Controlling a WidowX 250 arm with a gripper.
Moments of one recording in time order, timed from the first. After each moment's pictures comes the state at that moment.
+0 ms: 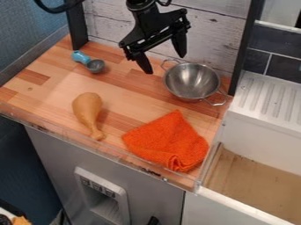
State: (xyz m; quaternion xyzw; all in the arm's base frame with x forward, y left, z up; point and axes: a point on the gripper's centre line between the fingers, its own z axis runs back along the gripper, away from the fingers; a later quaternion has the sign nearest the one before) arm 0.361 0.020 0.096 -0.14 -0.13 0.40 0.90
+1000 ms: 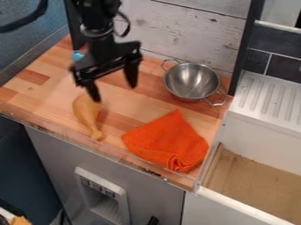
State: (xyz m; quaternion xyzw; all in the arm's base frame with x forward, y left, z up) arm 0.283 0.071 0.071 -0.02 -0.08 0.46 0.88
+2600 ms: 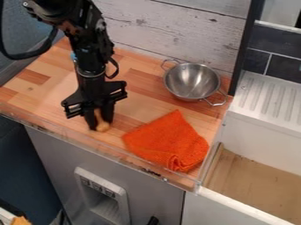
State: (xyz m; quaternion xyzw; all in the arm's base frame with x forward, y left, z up) arm 0.271 0.093 0.008 0.03 -0.02 0.50 0.86
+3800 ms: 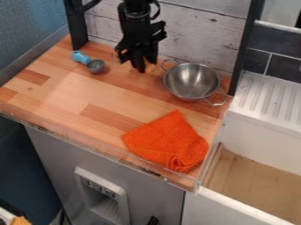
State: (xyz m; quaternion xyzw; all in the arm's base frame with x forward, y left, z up) arm 0.397 0.073 0.048 -0.03 -0.08 0.57 0.82
